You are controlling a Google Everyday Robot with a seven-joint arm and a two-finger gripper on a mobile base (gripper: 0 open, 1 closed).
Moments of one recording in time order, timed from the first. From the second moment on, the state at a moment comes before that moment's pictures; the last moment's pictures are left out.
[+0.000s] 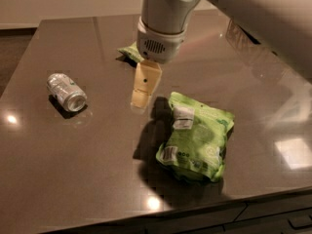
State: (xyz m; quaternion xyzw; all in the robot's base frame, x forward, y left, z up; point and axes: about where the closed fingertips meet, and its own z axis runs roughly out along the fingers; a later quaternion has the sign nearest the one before) arm 0.512 0.003 0.930 -0.60 0.79 0.02 0.12
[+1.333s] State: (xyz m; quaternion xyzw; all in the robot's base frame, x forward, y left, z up) arm 0.563 0.176 0.904 -0.56 0.82 0.00 0.07
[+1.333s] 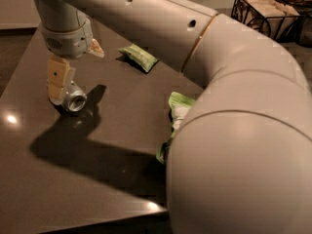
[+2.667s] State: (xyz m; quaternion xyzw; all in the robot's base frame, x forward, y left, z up) arm 0.583 0.254 0.864 -0.54 0.84 -0.01 0.04
